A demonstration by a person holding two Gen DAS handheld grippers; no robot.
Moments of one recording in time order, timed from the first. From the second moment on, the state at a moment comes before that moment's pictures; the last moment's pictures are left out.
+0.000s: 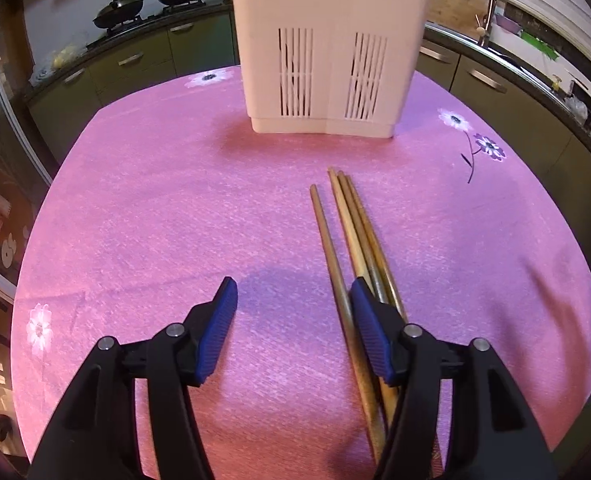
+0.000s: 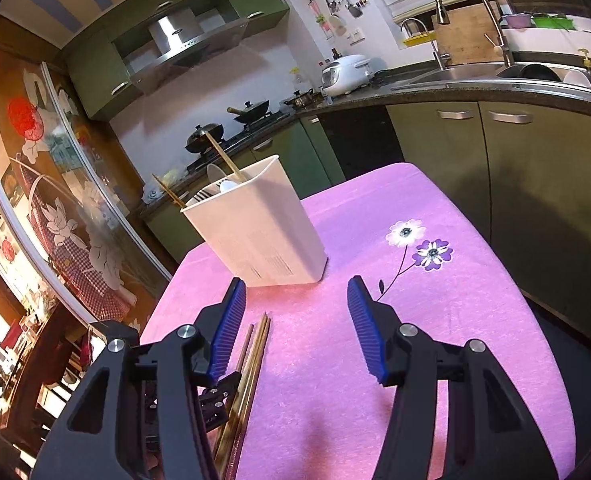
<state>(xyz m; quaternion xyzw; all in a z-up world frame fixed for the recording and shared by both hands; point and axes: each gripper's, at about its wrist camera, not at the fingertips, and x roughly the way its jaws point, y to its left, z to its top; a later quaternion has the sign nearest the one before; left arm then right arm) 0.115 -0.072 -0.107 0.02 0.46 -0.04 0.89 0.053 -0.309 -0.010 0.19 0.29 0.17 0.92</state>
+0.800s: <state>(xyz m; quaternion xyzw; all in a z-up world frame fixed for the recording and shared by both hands) 0.111 -0.059 -0.105 0.02 0.47 -0.08 0.88 0.081 -0.229 -0.067 0.07 0.41 0.20 0.89</state>
